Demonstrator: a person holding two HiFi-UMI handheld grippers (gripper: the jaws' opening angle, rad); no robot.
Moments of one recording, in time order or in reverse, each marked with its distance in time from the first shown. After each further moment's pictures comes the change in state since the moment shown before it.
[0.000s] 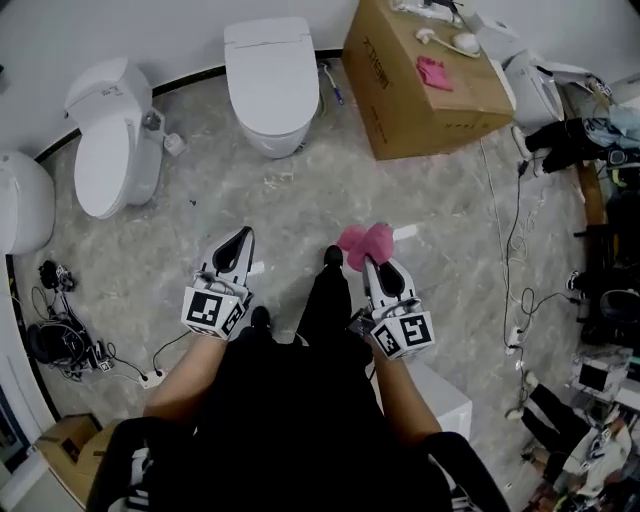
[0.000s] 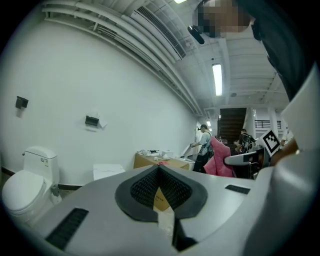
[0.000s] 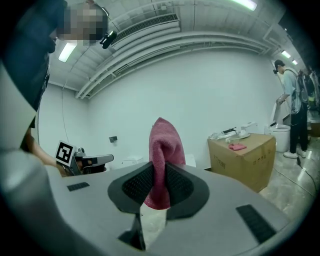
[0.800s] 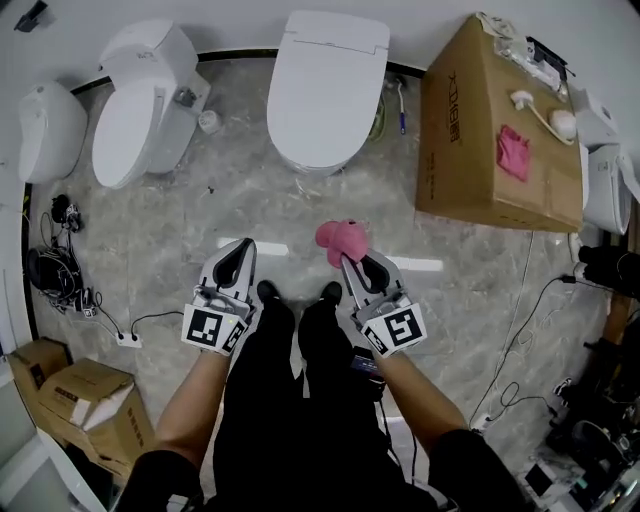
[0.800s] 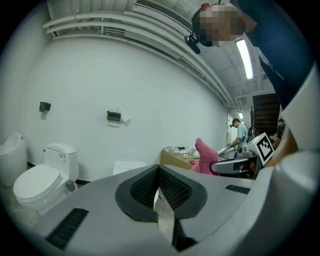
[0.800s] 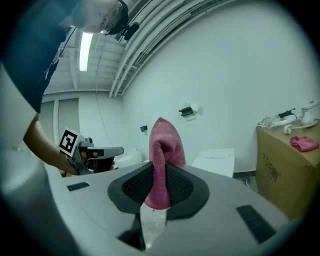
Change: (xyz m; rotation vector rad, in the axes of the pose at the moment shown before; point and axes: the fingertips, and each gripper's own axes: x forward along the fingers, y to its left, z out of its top) left arm 0.157 0.084 -0.032 -0.035 0.027 0.355; right arm 0.255 -0.086 -0.019 -0.109 0.150 0.540
